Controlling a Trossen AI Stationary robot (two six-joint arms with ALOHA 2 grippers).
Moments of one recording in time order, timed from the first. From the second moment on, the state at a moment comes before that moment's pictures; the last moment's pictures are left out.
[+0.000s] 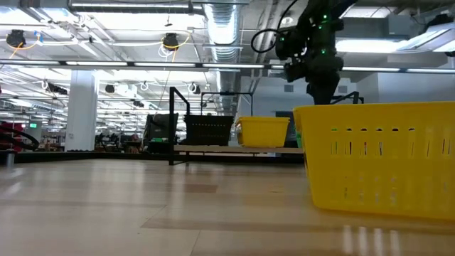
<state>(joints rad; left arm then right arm) -0.33 1.45 2.10 -1.57 -0.79 -0.51 -0.50 1.65 1.36 -1.20 -0.05 -0.25</state>
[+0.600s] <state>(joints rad) -0.33 1.45 2.10 -1.57 -0.79 -0.53 -0.55 1.66 1.27 -1.10 -0.05 -0.27</state>
